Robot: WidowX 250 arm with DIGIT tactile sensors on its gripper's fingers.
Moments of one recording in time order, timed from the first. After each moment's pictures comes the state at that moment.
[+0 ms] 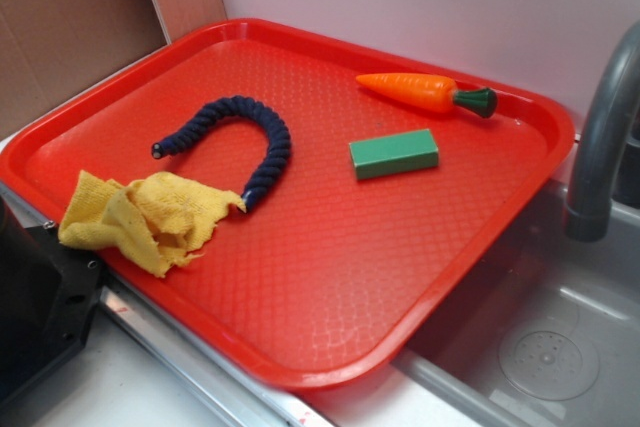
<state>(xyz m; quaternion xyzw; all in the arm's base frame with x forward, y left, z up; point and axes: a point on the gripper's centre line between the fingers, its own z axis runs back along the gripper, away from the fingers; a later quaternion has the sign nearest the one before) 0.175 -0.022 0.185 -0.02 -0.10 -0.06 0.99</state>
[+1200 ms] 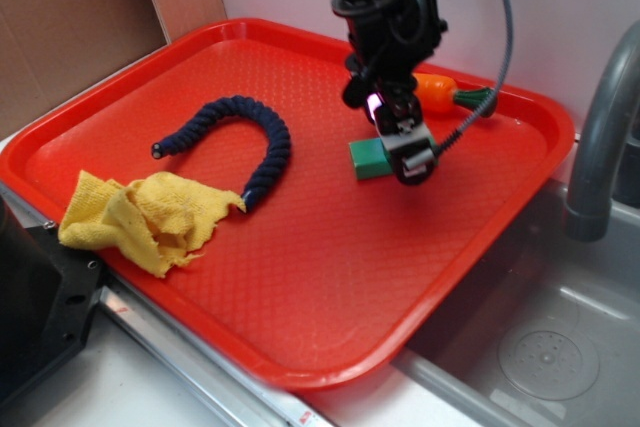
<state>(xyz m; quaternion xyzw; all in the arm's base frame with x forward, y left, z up) 0.291 -0.111 0.029 -0.04 -0.06 -0.26 0.96</state>
